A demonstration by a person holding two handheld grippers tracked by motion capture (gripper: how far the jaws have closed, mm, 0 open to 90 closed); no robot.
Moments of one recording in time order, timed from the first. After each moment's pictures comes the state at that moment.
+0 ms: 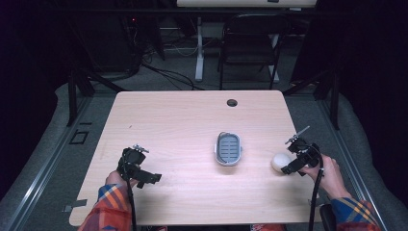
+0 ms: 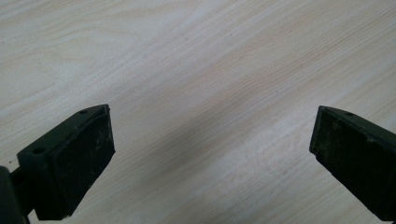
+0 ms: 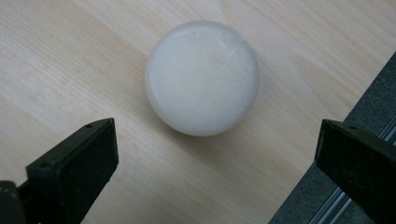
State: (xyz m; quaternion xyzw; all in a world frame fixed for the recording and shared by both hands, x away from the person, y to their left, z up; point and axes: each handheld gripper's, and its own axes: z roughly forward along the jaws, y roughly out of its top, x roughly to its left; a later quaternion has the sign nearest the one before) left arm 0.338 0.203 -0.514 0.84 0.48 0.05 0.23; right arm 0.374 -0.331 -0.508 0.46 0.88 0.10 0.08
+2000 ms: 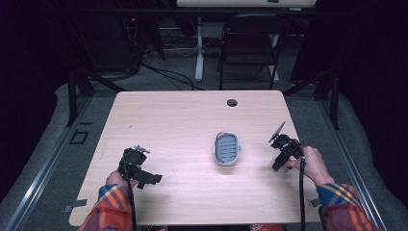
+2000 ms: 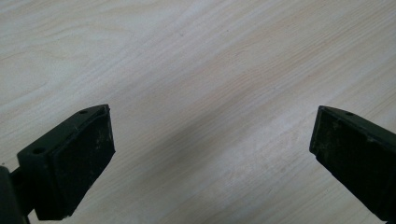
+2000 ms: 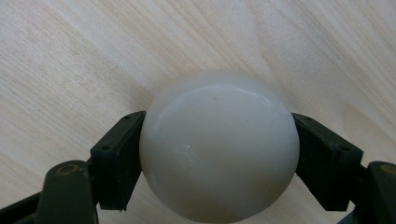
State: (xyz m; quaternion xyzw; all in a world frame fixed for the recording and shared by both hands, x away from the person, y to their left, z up) left arm 0.338 0.201 -0.515 0.85 0.48 0.04 0.23; right arm 0.420 -0.299 -0.538 0.42 0.91 0.02 0.03
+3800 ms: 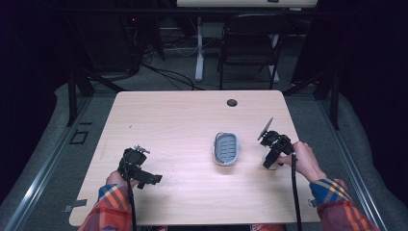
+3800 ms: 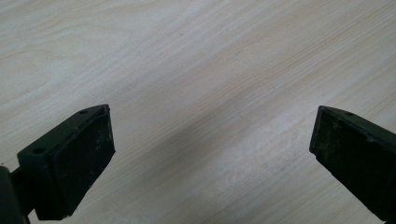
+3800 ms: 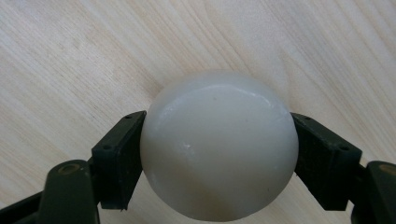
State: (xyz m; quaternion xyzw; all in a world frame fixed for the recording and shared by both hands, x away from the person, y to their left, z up) left arm 0.338 0.201 -0.515 0.85 0.48 0.04 0.23; right arm 0.418 -0.259 -0.519 0.38 0.92 0.04 0.04
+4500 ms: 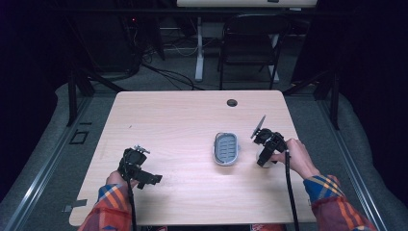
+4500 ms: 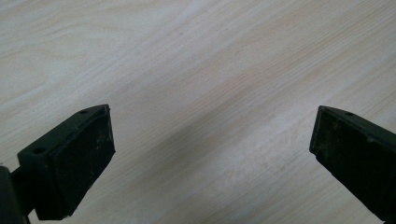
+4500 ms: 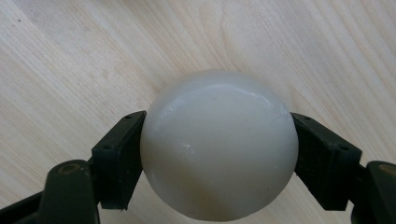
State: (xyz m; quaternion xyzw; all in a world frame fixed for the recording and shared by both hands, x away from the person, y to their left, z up) left arm 0.338 0.201 -0.515 0.85 0.47 0.04 0.23; right arm 0.424 -0.237 -0.510 0.36 0.93 0.03 0.04
